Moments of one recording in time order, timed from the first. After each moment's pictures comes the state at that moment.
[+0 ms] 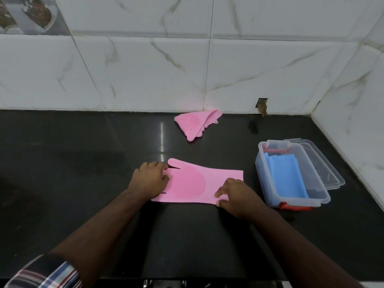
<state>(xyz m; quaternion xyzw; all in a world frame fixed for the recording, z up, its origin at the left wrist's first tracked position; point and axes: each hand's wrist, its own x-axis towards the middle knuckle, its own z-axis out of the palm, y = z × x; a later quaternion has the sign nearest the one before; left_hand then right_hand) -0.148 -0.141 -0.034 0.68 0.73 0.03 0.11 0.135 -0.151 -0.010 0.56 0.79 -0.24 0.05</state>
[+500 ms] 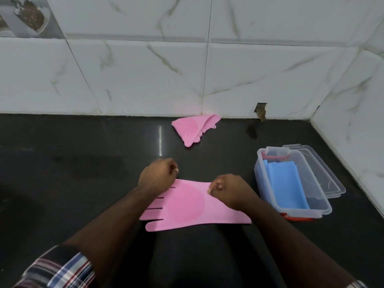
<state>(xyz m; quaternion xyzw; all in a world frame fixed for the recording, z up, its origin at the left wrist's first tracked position) -0.122 -0.105 -0.026 0.66 0.72 0.16 0.17 0.121 -0.118 -0.001 0.59 0.73 -0.33 -0.07</state>
